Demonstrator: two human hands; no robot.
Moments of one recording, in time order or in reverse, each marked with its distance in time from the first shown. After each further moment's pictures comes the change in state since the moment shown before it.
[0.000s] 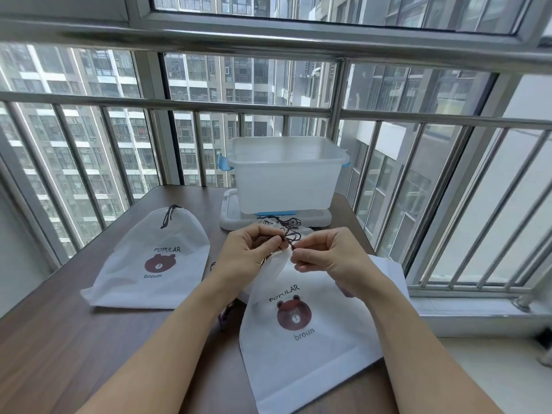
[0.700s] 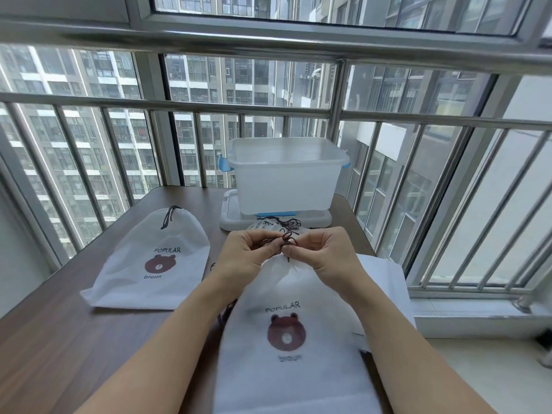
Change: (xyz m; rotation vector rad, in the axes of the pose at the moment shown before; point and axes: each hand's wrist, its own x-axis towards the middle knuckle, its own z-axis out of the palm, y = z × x) left_hand 0.000 0.001 -0.001 0.026 -0.042 0.040; right_hand 0.006 0.007 0.014 -0.046 0.024 -0.214
